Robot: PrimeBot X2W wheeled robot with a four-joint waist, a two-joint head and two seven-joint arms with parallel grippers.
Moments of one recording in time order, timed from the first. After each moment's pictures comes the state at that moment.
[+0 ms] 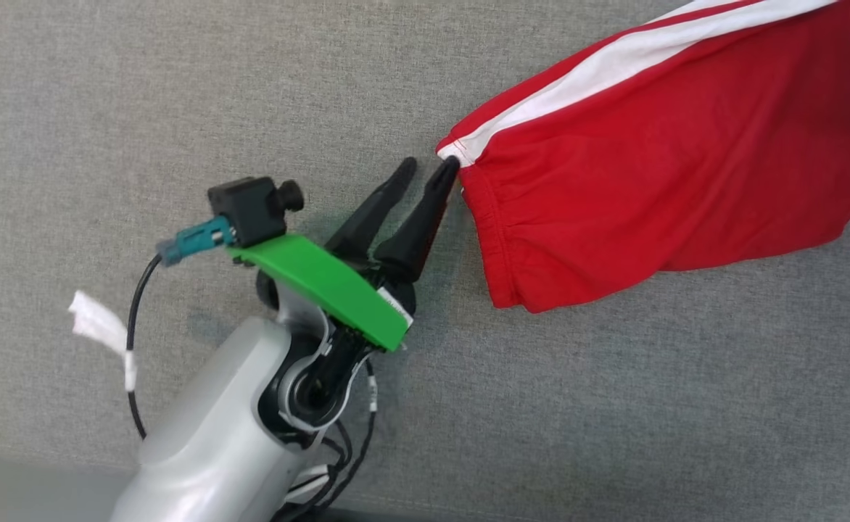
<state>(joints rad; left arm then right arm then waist) -0.59 0.19 -0.68 0.10 -1.22 -0.01 -0.02 -0.77 -0.39 -0.09 0.16 0.37 0.13 0.49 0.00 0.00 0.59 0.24</state>
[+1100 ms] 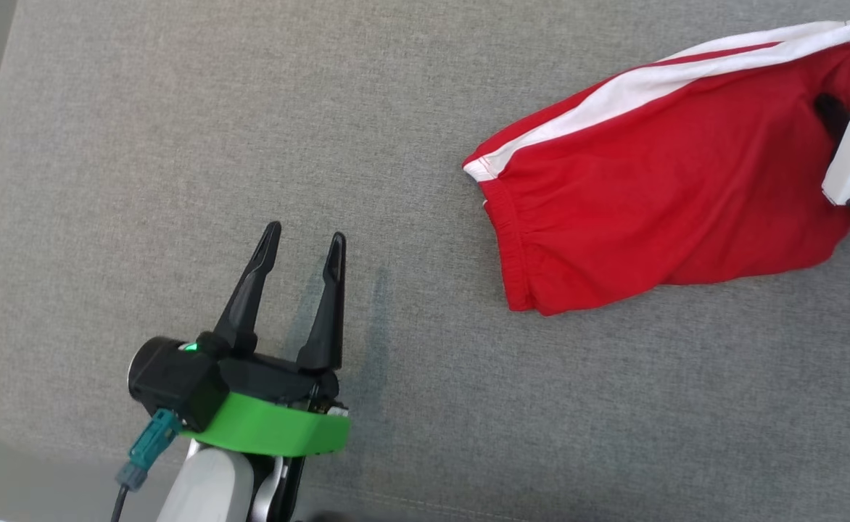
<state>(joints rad) -0.17 0.07 -0.30 -0.04 -0.35 -0.09 -0.26 -0.67 -0.37 -0.11 0.26 0.36 0.13 0.74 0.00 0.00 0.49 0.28</state>
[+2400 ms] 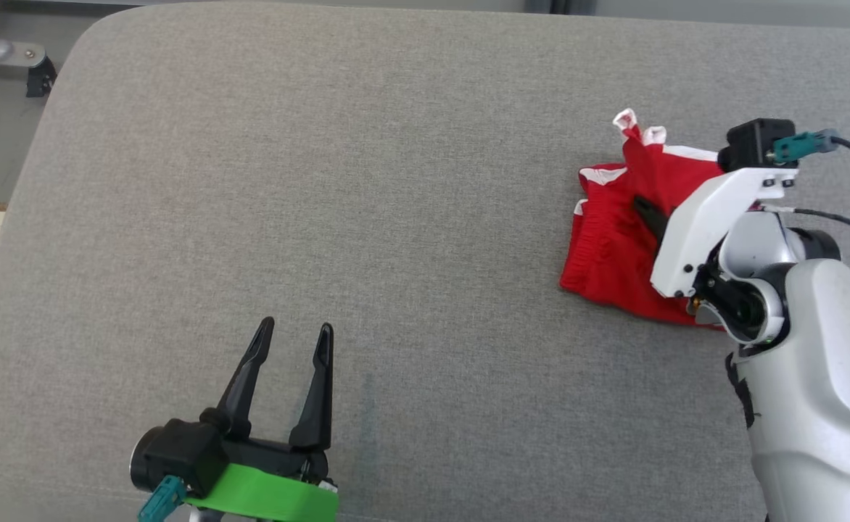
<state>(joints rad) 0.02 0.05 -0.24 0.01 -0.31 -0.13 -0.26 -0.52 -0.08 -0.05 0.21 0.36 0.13 0.74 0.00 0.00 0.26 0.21</state>
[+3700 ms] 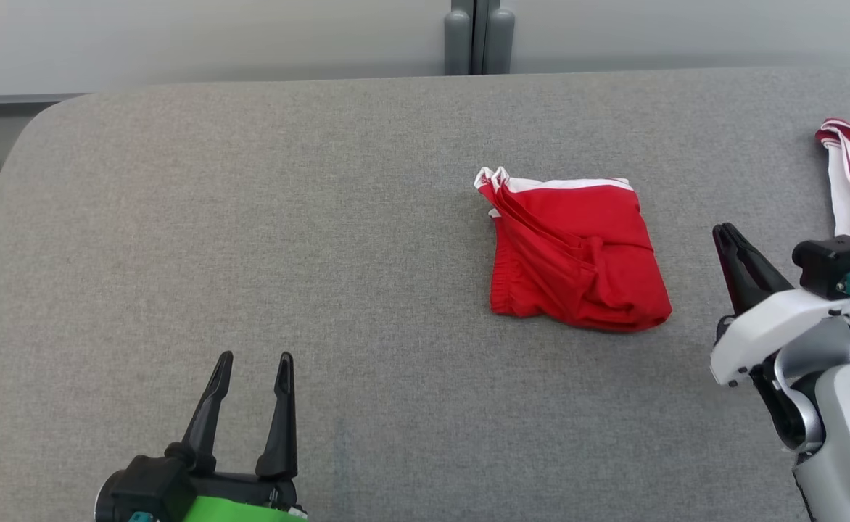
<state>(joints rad) 0.11 0.05 -0.16 -0.03 -0.29 -0.11 -0.26 -0.24 -0.26 0.03 0.16 0.26 0.13 0.09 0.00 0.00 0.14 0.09</state>
